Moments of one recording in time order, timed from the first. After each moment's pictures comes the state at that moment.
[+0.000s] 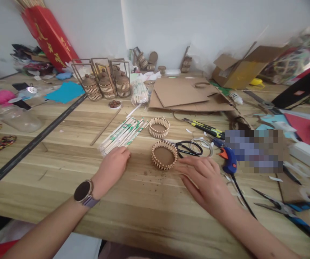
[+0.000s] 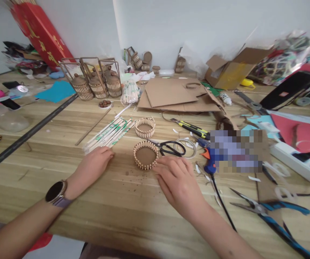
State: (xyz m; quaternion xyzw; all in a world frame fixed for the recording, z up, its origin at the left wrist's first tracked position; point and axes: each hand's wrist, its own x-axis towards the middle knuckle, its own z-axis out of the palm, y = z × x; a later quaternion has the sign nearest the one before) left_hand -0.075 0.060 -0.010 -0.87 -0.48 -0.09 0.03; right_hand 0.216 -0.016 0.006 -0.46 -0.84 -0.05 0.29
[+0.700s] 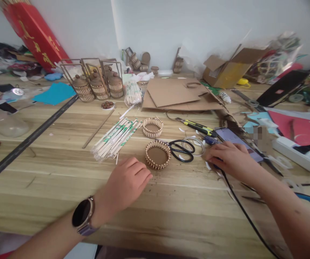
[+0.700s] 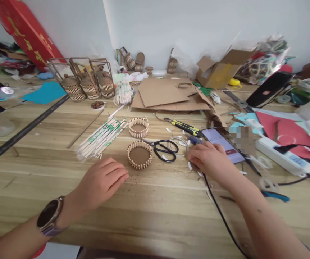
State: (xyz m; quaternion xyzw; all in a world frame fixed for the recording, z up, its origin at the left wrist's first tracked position) left_hand -0.025 0.019 0.018 -0.93 -0.29 -0.25 0.02; right_hand 0.344 0.025 -0.002 -0.53 -0.84 -0.05 0.11
